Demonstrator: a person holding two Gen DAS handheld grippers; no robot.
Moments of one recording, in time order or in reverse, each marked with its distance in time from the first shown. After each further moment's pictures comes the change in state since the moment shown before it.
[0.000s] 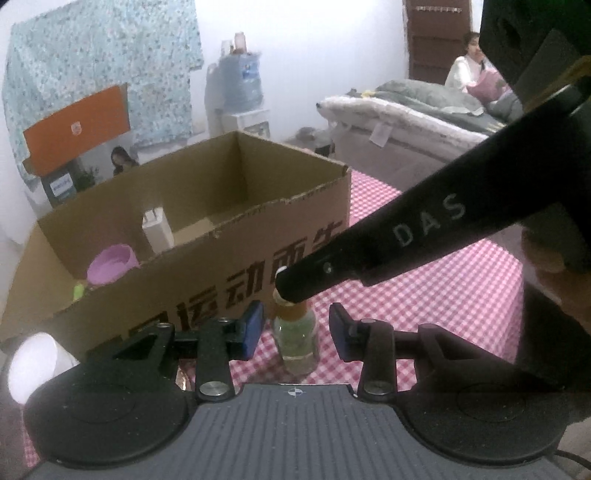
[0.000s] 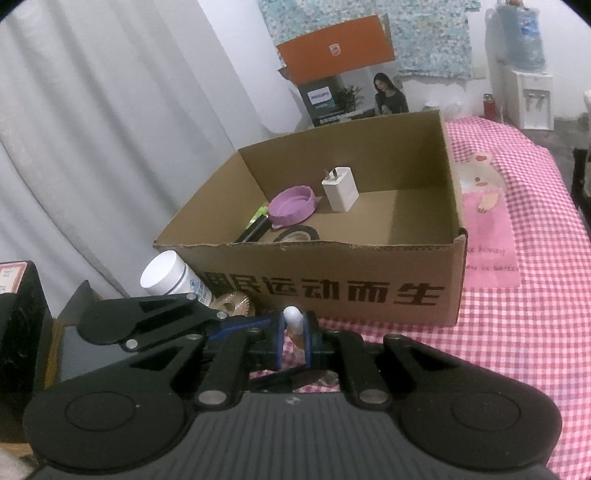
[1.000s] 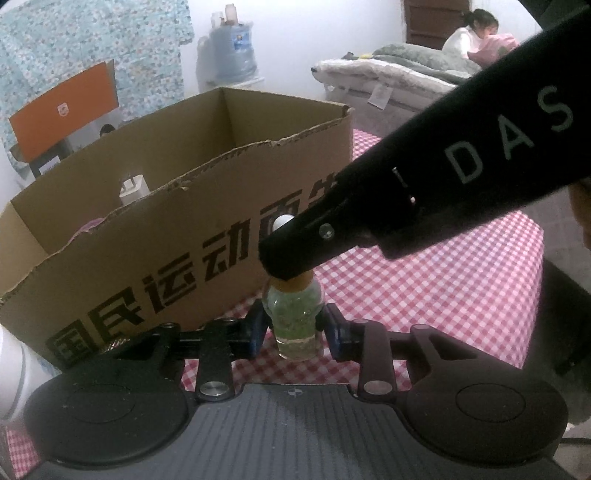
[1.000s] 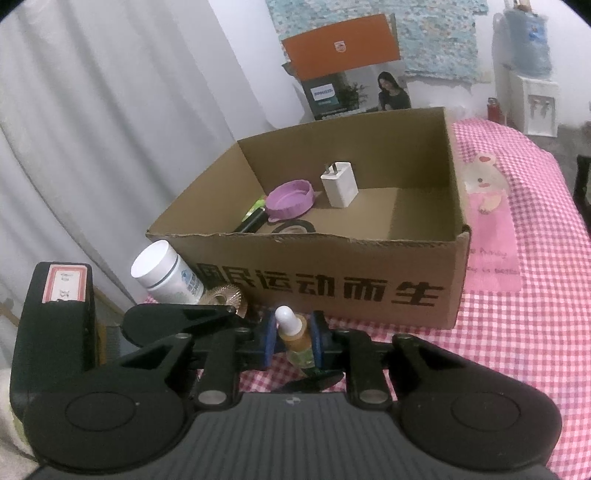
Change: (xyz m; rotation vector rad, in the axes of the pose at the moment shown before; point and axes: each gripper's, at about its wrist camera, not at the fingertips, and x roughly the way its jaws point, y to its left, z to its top) left arm 0.038 -0.007 -0.006 0.033 0.086 0.007; right arm 0.005 -0.006 -0.004 -0.026 -0.003 -0.015
